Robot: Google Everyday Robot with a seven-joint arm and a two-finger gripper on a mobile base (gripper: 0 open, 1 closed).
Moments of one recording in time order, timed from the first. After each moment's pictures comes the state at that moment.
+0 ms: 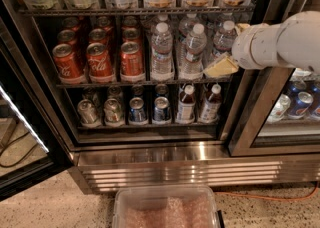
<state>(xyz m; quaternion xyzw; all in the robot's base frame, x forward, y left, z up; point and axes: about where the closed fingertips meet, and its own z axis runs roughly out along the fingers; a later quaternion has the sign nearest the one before) 0.645 -0.193 0.907 -0.45 0.75 -0.10 0.48</state>
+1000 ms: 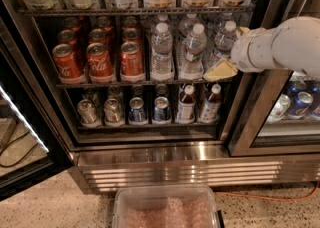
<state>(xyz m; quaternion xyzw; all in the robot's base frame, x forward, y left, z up) 0.651 -0.204 0.889 -0.43 0.77 -0.10 0.46</state>
